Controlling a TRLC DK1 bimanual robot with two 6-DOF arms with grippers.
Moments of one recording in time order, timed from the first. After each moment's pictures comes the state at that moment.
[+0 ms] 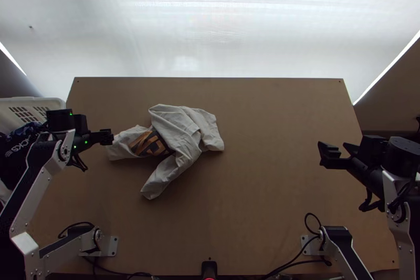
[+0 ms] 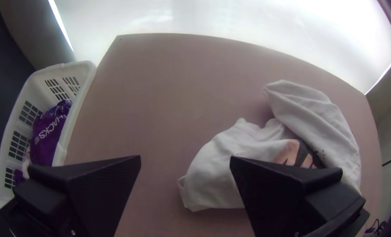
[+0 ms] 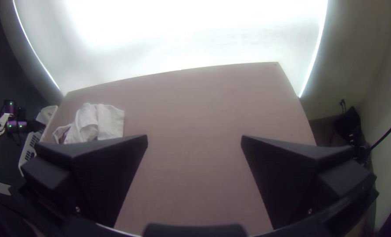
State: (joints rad) left arm 0.13 1.20 0.91 -0.56 0.02 0.00; right arm -0.02 0.71 1.03 -0.92 -0.17 0.12
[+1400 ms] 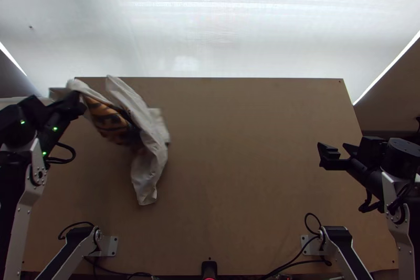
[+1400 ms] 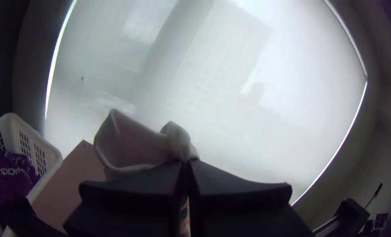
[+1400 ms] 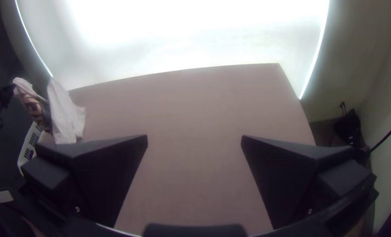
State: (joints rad) left arm 0.16 0.92 1.02 -0.22 0.21 -0.43; right arm -0.02 0.70 1.02 -0.91 -0.17 0.10
